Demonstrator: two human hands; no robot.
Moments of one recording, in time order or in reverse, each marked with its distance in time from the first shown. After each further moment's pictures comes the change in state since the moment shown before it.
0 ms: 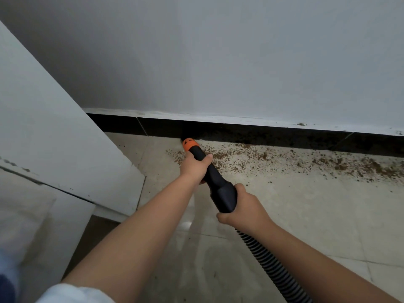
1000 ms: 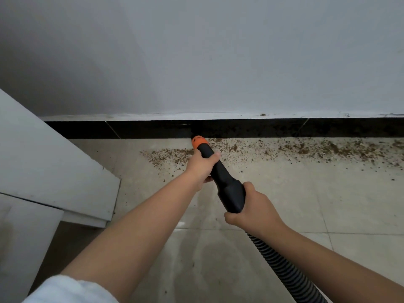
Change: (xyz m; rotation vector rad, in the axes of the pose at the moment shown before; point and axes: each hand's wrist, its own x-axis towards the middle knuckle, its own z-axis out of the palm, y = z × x) left_hand -0.055 0.013 0.068 -0.053 -0.244 0.011; right_hand -0.057 0.043 -0.041 -0.023 0.145 0.077
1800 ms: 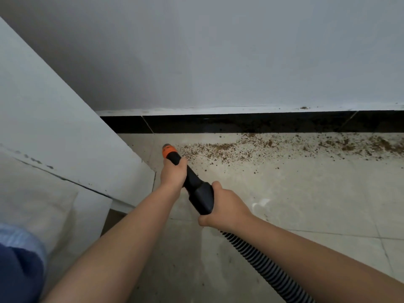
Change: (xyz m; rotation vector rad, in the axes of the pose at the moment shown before) left_hand -0.010 -0.024 -0.124 0.194 0.434 -0.034; right_hand 0.021 -0.086 0.078 -0.024 -0.255 -0.210
